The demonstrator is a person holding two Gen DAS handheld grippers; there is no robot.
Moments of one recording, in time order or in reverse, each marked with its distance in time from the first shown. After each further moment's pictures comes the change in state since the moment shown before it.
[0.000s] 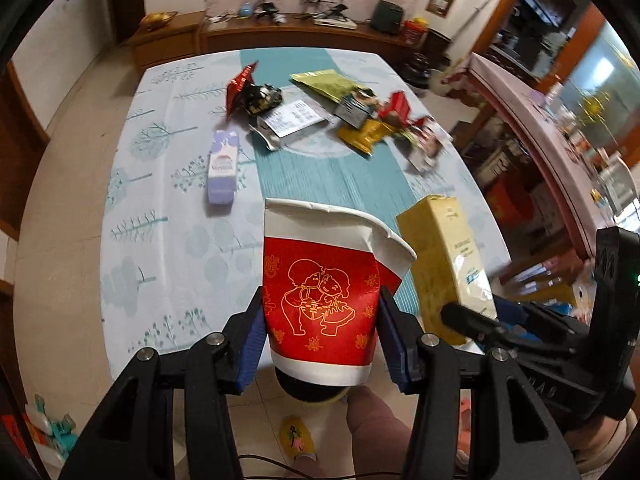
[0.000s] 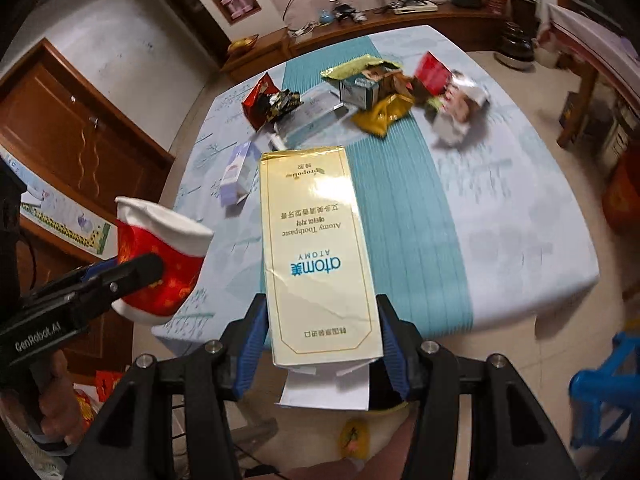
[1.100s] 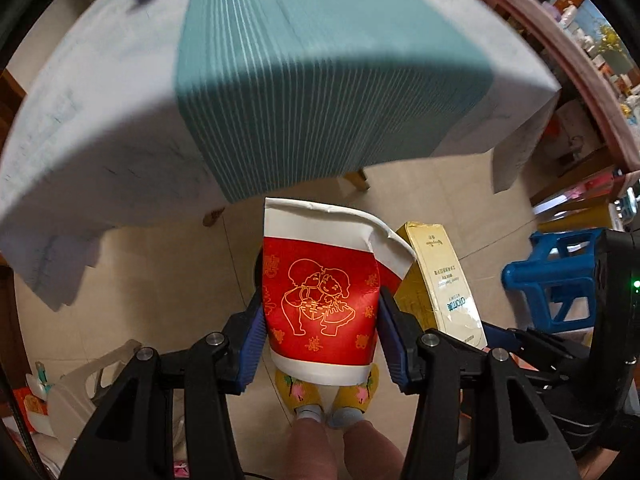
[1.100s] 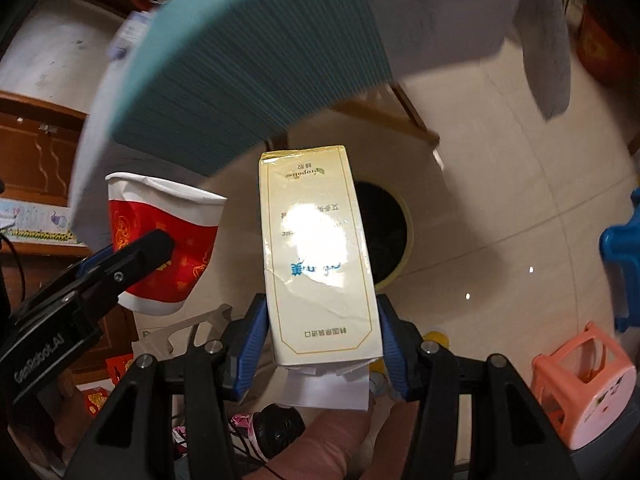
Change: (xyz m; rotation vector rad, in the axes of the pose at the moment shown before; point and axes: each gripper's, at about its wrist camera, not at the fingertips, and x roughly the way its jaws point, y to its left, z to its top) left arm 0.169 -0.054 -0.192 0.037 0.213 0.090; right arm 0.107 -0.103 -0.214 0.254 0.281 -0.018
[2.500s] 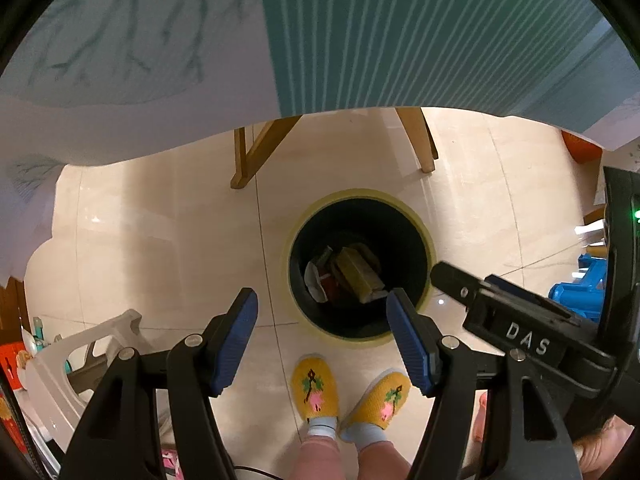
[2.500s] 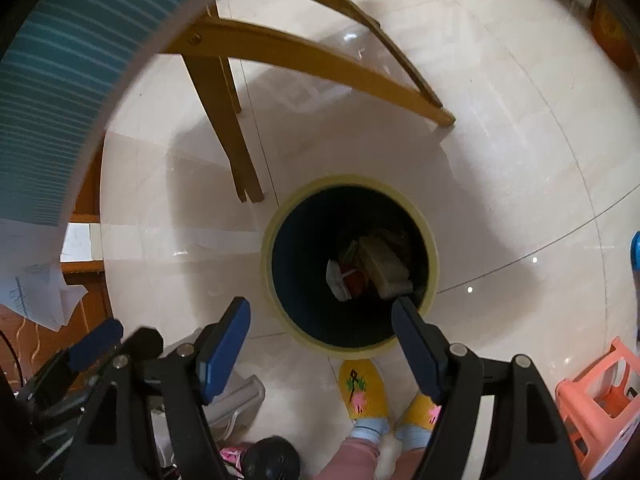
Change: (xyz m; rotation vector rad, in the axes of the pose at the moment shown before) left arm 0.116 0.055 -0.008 -0.135 0.092 0.098; right arm 0.153 -0.017 0.058 0.031 0.013 -0.025
